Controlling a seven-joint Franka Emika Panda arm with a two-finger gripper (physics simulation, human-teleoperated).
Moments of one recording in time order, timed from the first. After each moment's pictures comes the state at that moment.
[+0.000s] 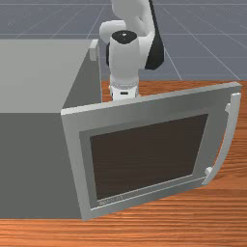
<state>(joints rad) 0.00 0.38 0.00 -1.97 0.00 2.36 -0.78</state>
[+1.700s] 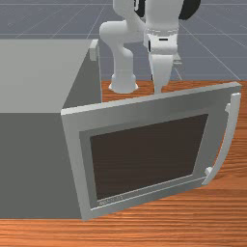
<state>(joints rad) 0.12 0.24 0.04 -1.77 -0.01 1.99 -0.59</state>
